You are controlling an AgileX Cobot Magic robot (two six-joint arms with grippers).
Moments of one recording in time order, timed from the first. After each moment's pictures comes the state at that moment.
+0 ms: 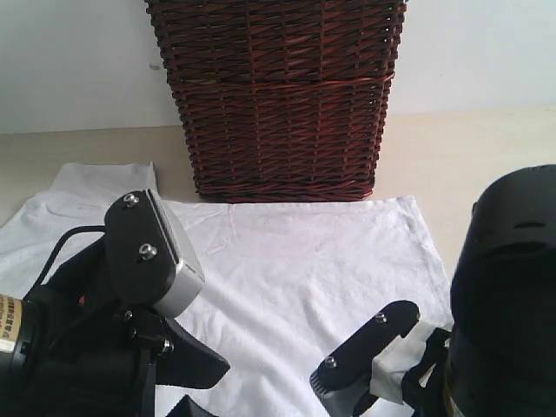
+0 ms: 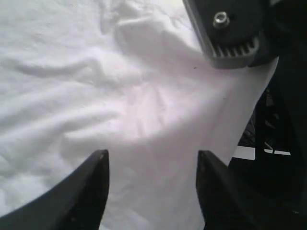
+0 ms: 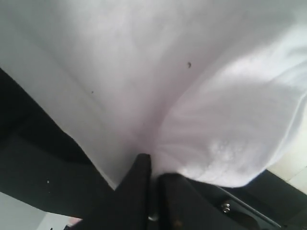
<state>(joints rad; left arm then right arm) -1.00 1.17 -0.64 -0.56 0.47 0.54 1.08 1.40 -0.79 0.07 1.22 0.39</state>
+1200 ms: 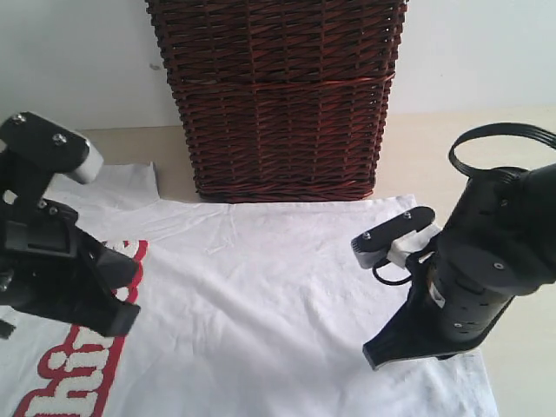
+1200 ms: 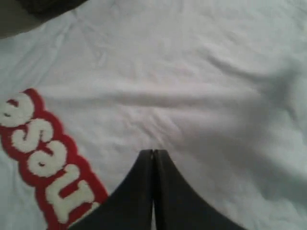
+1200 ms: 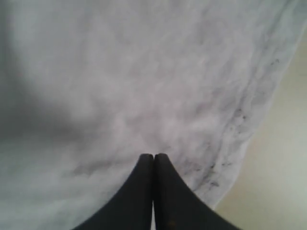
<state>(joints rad) -0.68 1.17 -0.64 -0.02 0.42 -0.02 0.65 1.66 -0.73 -0.35 0.63 0.53</state>
